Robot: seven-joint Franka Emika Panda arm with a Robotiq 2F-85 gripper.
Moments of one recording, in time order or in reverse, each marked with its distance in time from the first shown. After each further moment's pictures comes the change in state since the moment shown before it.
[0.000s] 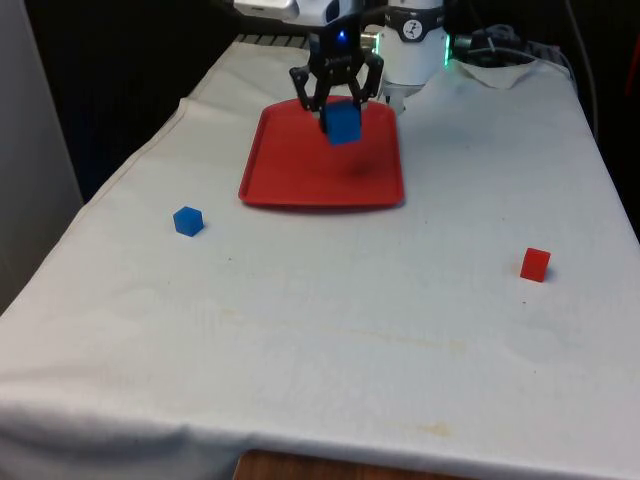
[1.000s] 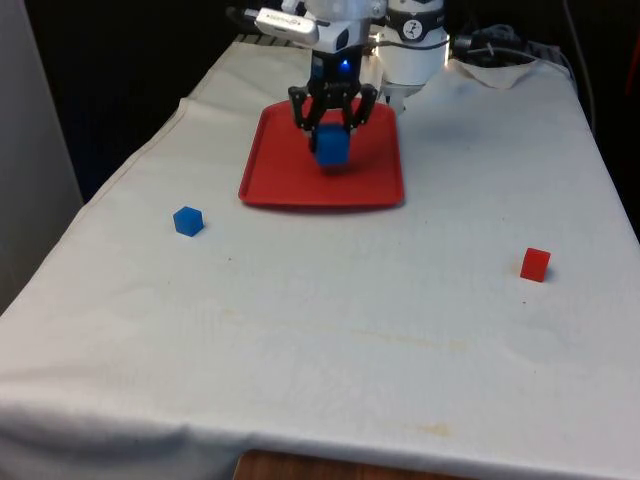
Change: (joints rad) arm -0.004 0.129 0.035 -0.091 -0.029 0.261 0.024
